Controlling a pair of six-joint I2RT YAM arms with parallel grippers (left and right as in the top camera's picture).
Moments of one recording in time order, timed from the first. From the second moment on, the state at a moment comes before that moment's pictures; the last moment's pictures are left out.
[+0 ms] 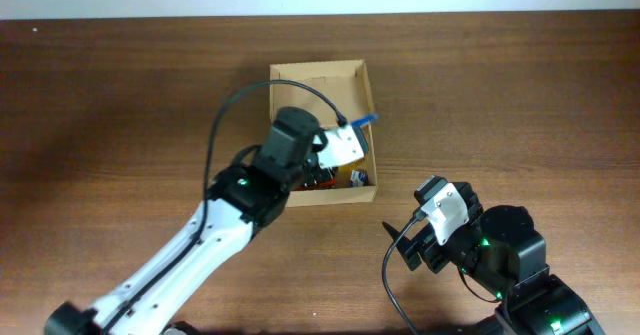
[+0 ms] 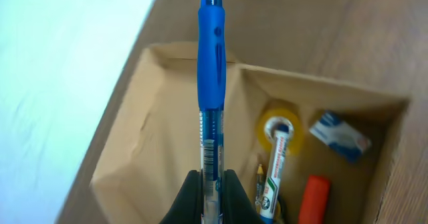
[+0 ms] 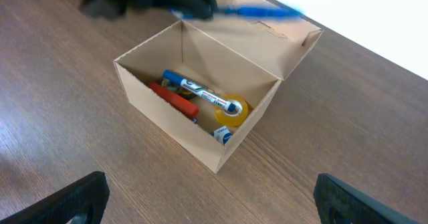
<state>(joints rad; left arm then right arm) -0.61 1.44 1.04 -0.29 -0.02 0.76 0.44 0.61 0.68 -0.62 -0.18 -0.22</state>
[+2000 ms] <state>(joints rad) -0.62 1.28 1.08 -0.38 -0.18 0.43 0.44 0.61 0.68 -0.62 -0.18 -0.22</state>
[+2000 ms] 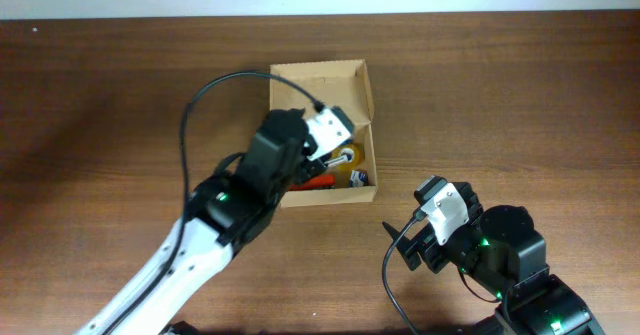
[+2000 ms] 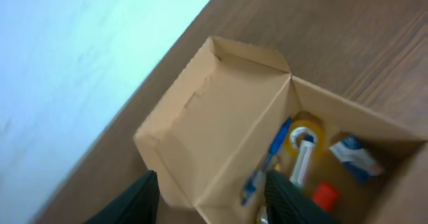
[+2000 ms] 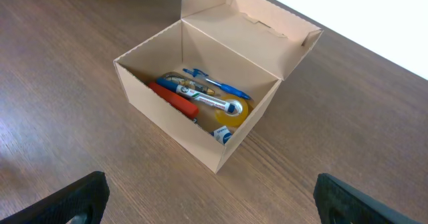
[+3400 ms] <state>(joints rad) -0.06 1.56 1.15 -0.52 0.23 -0.09 0.43 0.71 0.68 -0.38 -0.17 -0.04</state>
